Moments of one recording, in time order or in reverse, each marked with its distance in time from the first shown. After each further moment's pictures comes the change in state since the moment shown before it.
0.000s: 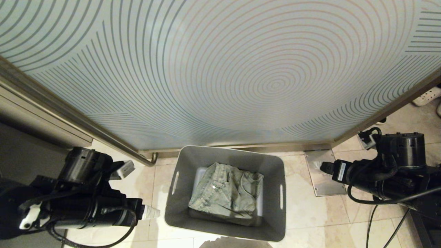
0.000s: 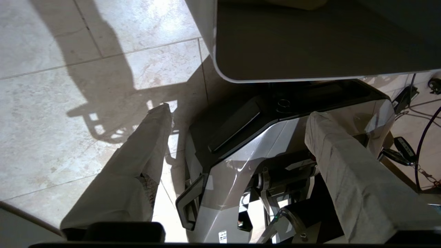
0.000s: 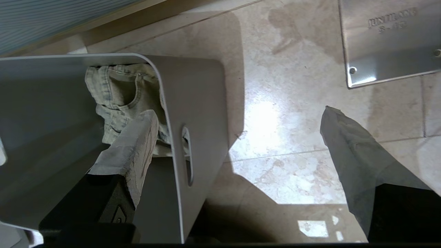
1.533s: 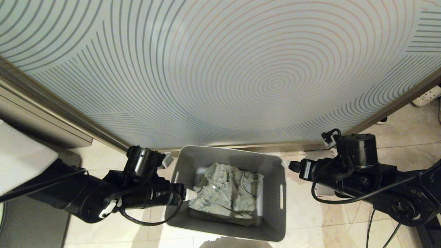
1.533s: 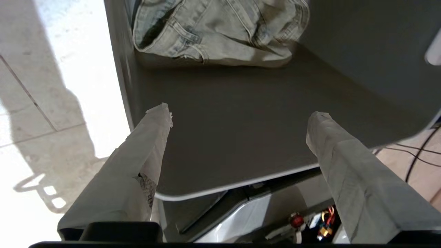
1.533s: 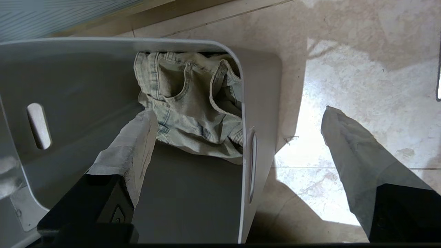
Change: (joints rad) left arm -0.150 0.320 -0.106 -0.365 0.030 -0.115; right arm 0.161 0.173 -0.090 -0.110 0.003 0.067
